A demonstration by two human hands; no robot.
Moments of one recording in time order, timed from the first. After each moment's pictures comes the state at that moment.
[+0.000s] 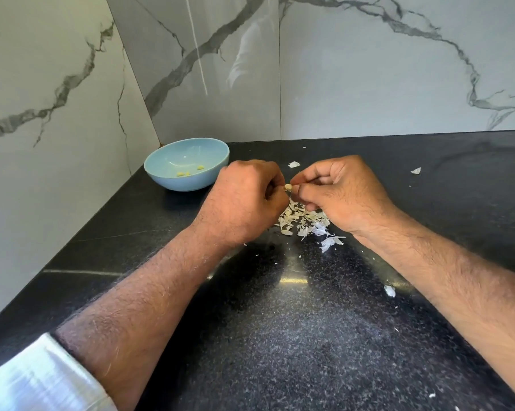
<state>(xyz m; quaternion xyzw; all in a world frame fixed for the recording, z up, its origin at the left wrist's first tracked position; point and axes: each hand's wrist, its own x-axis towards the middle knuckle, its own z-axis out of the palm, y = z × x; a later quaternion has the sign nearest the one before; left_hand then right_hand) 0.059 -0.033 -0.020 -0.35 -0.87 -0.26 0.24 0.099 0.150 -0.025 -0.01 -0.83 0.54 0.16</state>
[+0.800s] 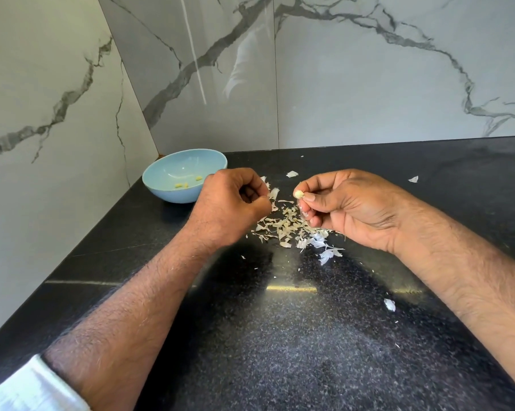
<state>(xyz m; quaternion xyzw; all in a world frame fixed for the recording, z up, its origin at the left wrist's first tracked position) 0.047 -0.049 -0.017 -0.27 -0.86 -0.42 0.11 0.099 0.175 -0.006 0.01 -0.63 0.77 -0.11</state>
